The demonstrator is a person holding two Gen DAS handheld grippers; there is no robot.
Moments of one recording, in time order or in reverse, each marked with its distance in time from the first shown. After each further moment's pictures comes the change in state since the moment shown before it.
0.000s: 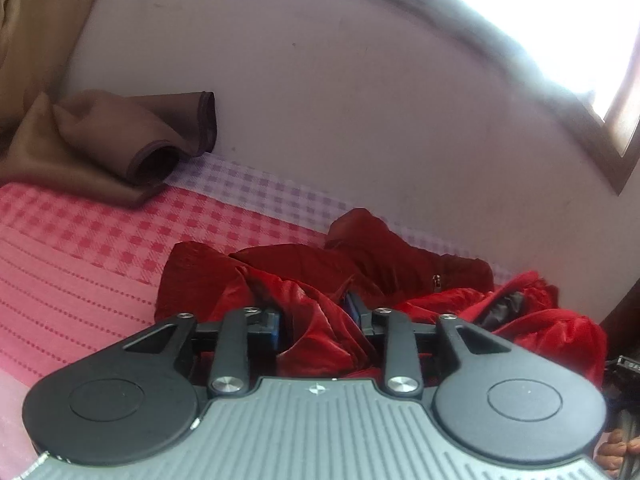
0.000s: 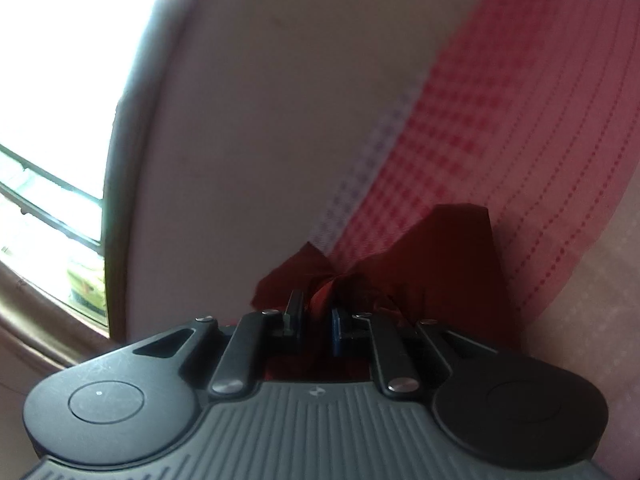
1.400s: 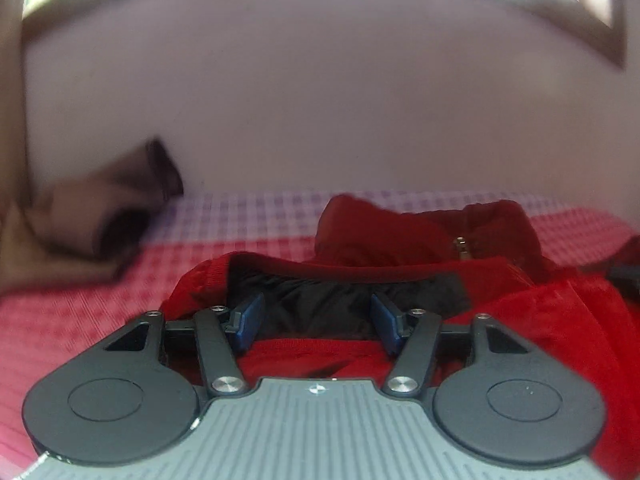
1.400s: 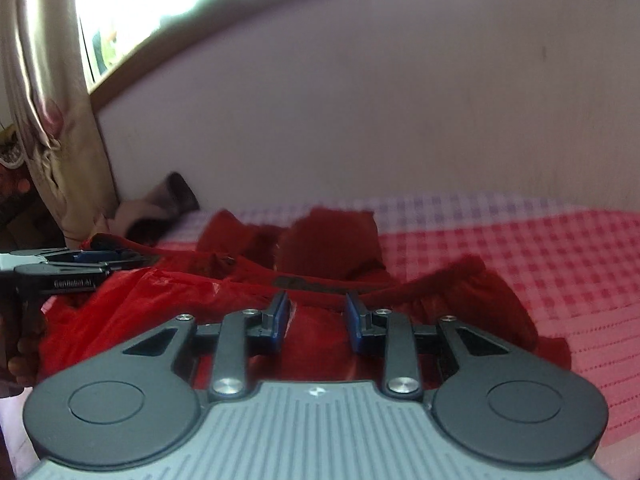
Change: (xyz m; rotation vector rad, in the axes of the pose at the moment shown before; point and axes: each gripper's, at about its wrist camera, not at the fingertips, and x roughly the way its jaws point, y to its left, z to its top) left arm 0.066 -0.046 -0.004 0.334 0.007 0.128; right arm 0.060 0.122 -0.060 -0.881 0.161 -0.167
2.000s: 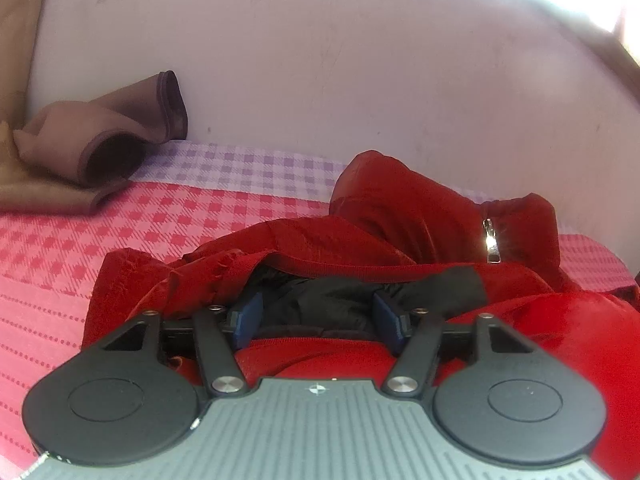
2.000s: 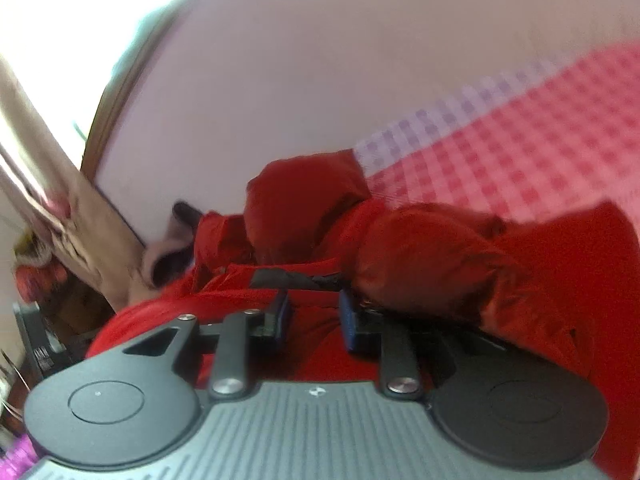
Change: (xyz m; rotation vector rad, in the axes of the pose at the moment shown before) left arm 0.032 0.025 -0.020 -0.158 0.021 -0.055; right arm 0.044 -0.067 -0.043 0.401 0.022 0.197
